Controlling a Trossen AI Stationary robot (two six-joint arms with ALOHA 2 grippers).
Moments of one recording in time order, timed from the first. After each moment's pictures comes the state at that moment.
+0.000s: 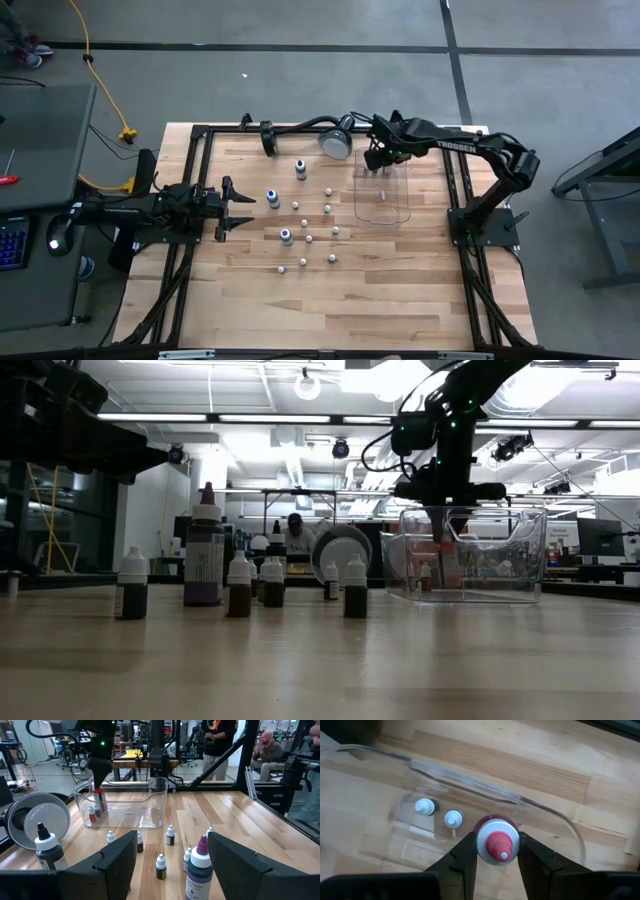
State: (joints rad) left arm -0.02 0.05 0.02 0.00 -0.01 0.02; right arm -0.56 1.61 1.16 -0.89 0.22 0.72
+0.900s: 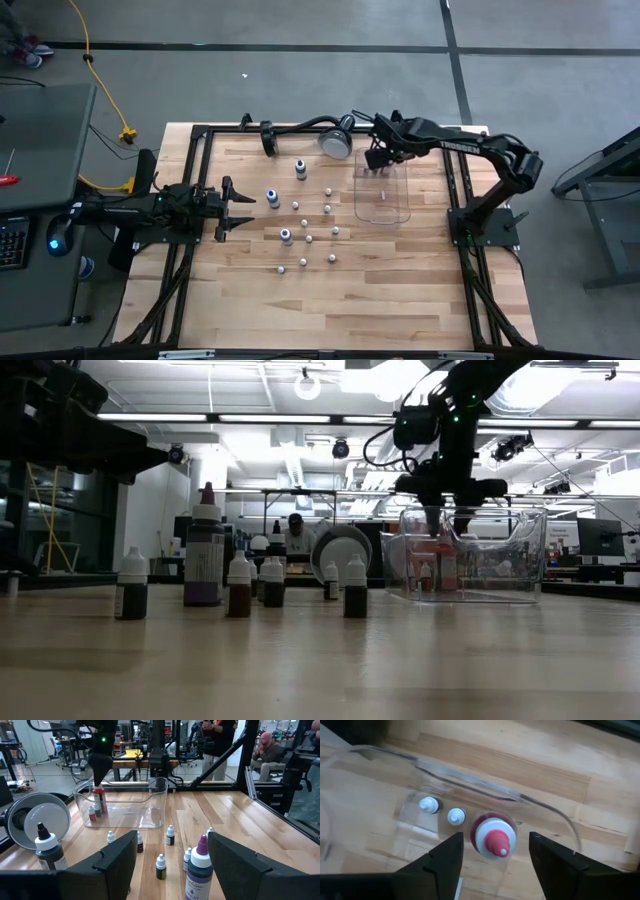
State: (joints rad) left arm -0.02 0.05 0.02 0.00 -0.01 0.02; right arm -0.56 1.58 1.16 -0.90 0.22 0.72
